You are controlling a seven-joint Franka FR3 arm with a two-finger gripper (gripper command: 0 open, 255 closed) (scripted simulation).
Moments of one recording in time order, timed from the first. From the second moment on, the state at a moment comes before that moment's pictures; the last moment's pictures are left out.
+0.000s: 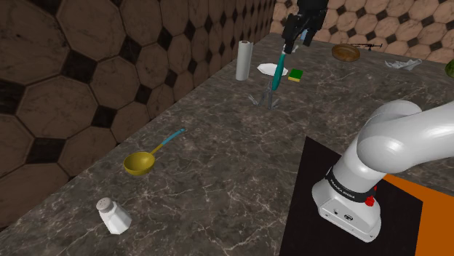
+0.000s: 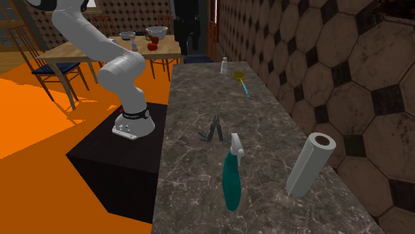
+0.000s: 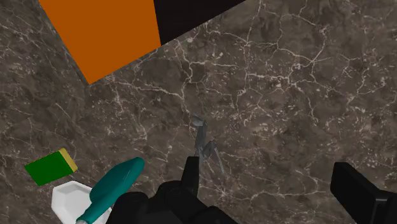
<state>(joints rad) 0.01 -0.80 -0.02 -2.36 -0.12 1.63 0.11</state>
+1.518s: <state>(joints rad) 0.07 -0.35 -0.38 -2.52 -0.16 2.24 -0.39</state>
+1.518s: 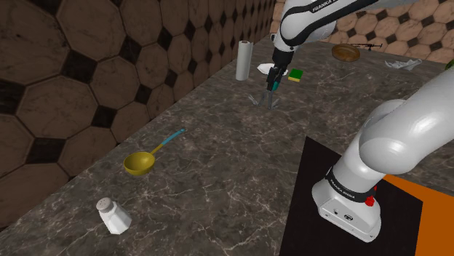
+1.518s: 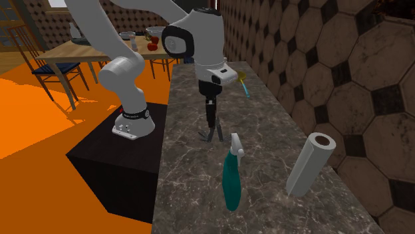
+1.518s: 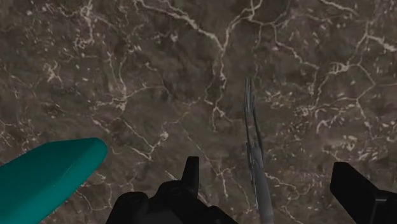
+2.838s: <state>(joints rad) 0.07 -0.32 -0.38 -2.54 -0.15 2.29 -0.39</state>
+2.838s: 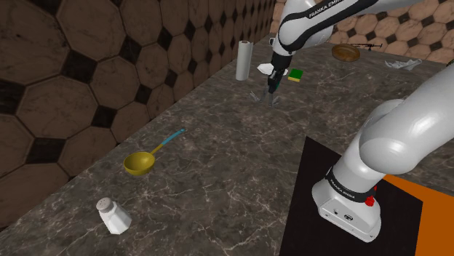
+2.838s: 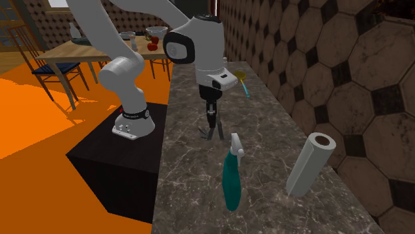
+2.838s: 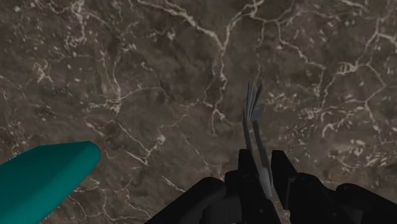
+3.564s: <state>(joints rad) 0.07 -0.40 -0.36 -2.45 -0.16 2.12 -0.38</state>
